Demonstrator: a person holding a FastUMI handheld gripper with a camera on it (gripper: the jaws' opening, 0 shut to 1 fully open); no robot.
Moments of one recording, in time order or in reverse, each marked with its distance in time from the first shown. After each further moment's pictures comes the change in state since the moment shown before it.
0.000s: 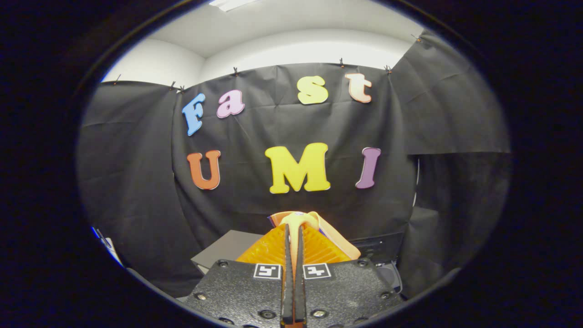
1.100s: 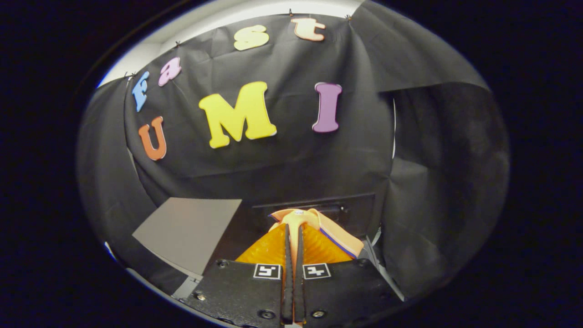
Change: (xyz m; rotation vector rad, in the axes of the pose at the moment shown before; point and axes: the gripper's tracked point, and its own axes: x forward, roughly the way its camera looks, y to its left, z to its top) arm 0.147 -0.208 -0.171 0.123 0.372 -0.090
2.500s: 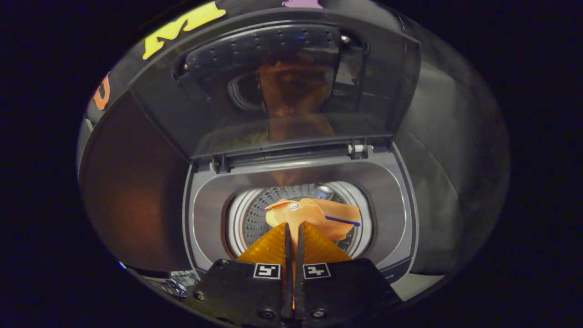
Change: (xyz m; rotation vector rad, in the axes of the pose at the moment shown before) arm 0.184 -0.085 -0.218 0.060 0.623 -0.140
